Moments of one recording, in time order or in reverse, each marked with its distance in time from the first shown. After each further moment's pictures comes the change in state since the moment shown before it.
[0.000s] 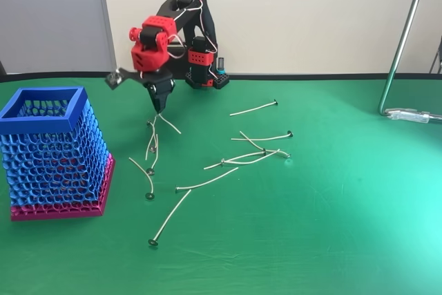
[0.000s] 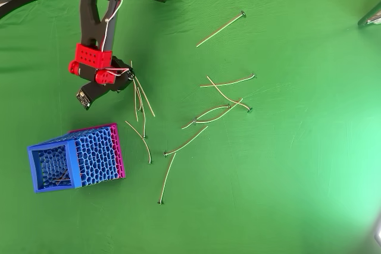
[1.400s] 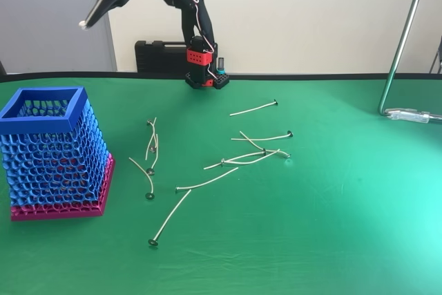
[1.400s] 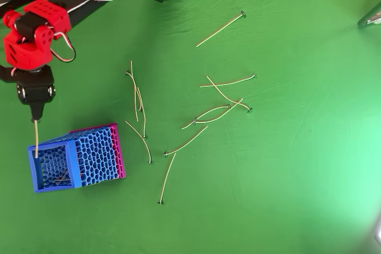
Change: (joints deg) arm 7.4 -8.5 -57.9 -12.1 2.3
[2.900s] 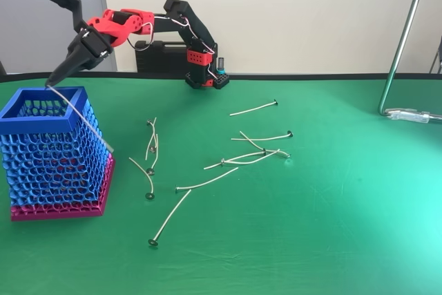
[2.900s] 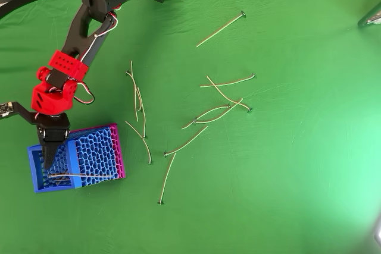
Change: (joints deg) arm -0.8 -19.0 9.2 -40.7 0.9
